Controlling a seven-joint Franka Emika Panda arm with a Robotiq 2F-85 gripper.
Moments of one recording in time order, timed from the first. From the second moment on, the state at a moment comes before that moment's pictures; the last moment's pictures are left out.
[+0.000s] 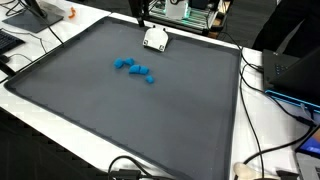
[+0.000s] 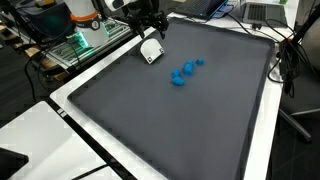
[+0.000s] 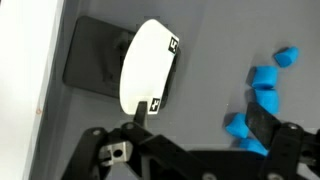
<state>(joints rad) -0.04 -0.16 -0.02 -2.63 0.47 2.49 0.83</state>
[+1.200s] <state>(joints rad) 0.01 -0.05 0.07 -2.22 0.01 2.28 0.40</state>
